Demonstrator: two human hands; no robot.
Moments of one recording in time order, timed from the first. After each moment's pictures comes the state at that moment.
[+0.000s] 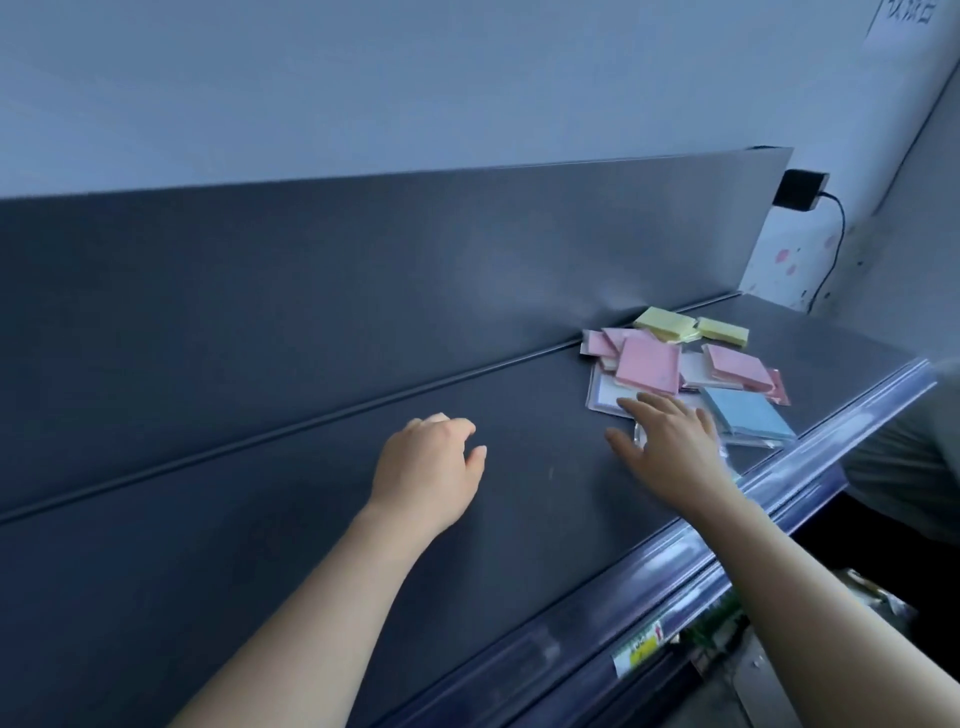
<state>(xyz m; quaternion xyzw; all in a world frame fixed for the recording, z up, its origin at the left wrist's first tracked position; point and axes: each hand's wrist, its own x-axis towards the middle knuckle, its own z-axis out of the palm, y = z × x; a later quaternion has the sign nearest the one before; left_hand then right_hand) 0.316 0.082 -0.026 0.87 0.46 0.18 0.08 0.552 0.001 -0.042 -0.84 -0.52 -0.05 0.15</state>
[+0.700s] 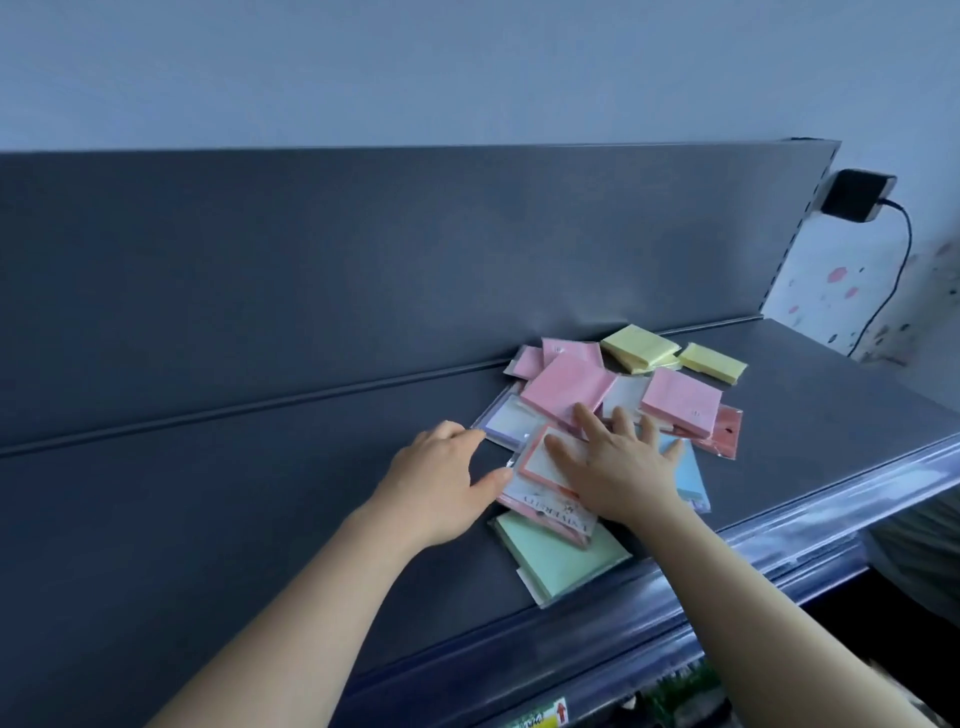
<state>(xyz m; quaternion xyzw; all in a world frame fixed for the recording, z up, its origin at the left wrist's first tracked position) 0.473 0.073 -0.041 0.85 0.49 0.08 0.16 0.674 0.047 -0.065 -0.83 -0.55 0.05 0.07</state>
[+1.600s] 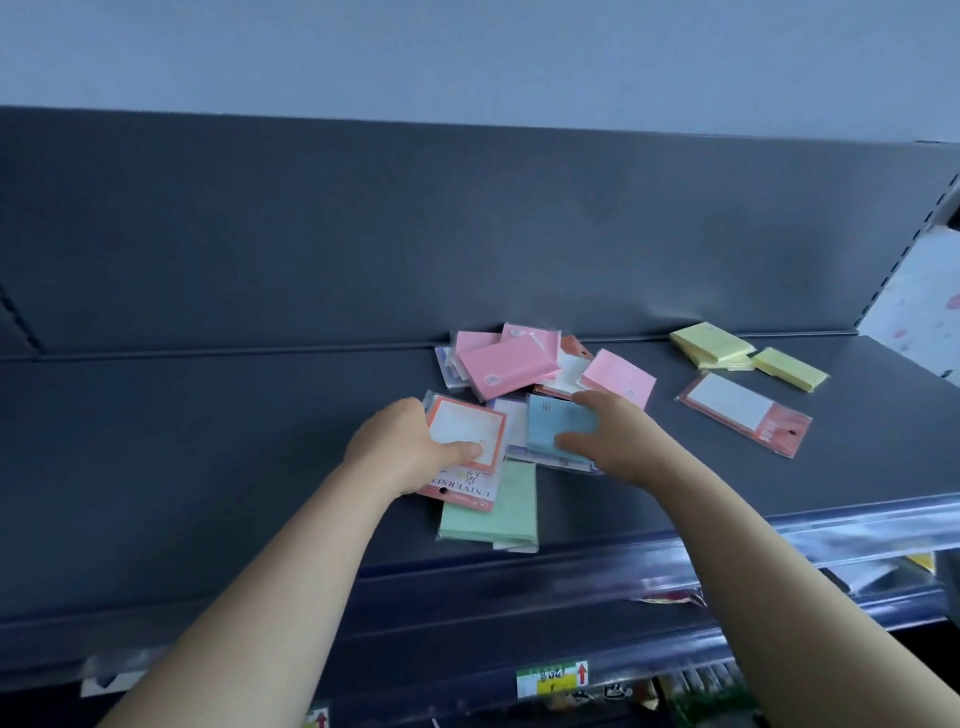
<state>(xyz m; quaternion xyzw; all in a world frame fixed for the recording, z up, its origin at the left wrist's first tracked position) 0.405 0.041 -0.036 0.67 0.69 0.14 0.24 0.625 0.032 -0.030 -0.71 -0.64 0.23 0.18</state>
